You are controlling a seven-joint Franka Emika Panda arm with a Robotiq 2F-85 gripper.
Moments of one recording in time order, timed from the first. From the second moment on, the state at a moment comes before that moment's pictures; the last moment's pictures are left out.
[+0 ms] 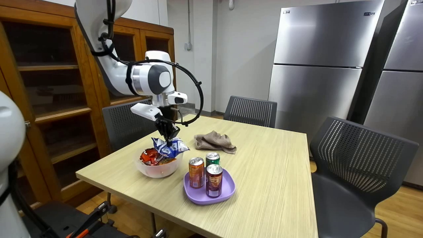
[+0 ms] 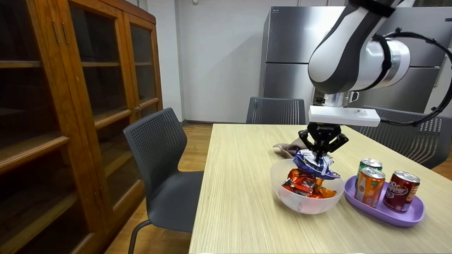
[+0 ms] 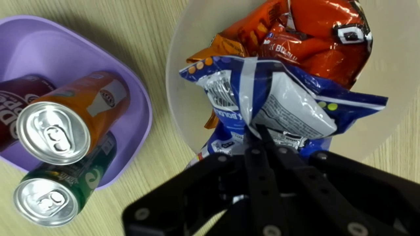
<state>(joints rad) 0.18 0.25 -0.03 -2.39 -0.09 2.69 0.43</state>
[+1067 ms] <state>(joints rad) 0.18 0.29 -0.03 -2.33 -0.09 2.55 0.43</state>
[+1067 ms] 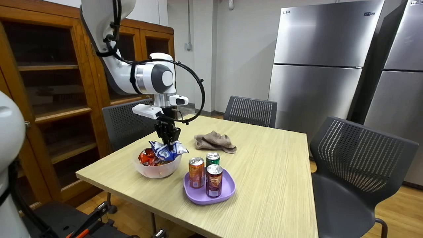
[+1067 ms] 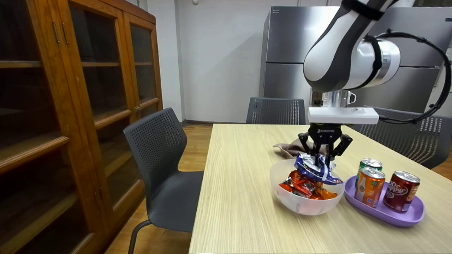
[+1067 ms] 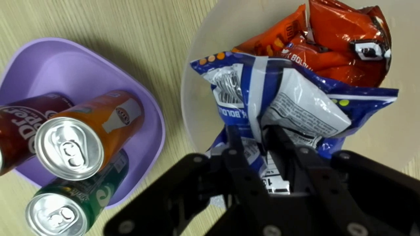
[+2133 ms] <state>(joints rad) 0.18 0.23 -0.04 -2.32 -0.16 2.55 0.44</state>
